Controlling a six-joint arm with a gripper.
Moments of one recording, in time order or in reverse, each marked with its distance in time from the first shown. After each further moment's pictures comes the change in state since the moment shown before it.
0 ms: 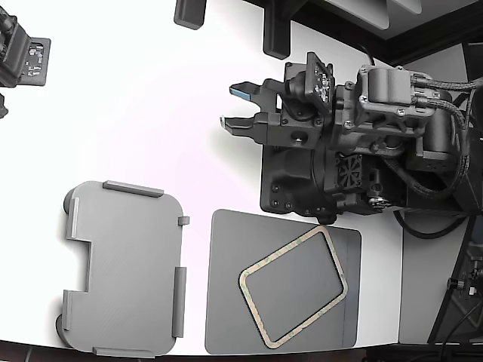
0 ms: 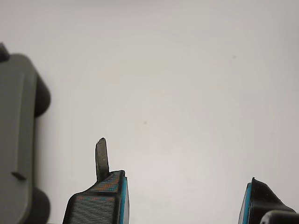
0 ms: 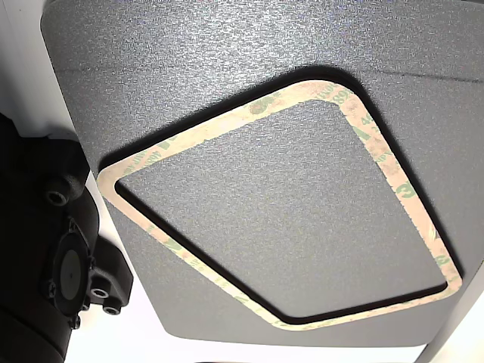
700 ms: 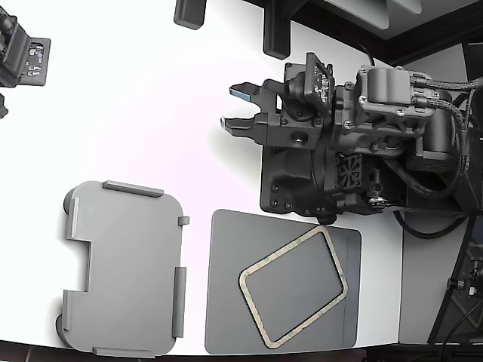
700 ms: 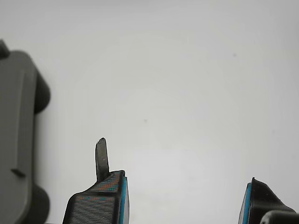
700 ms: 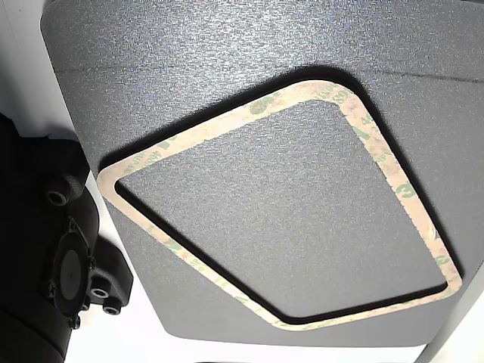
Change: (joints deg) arm 0.0 0.0 -0.1 0.4 -0.1 -0.2
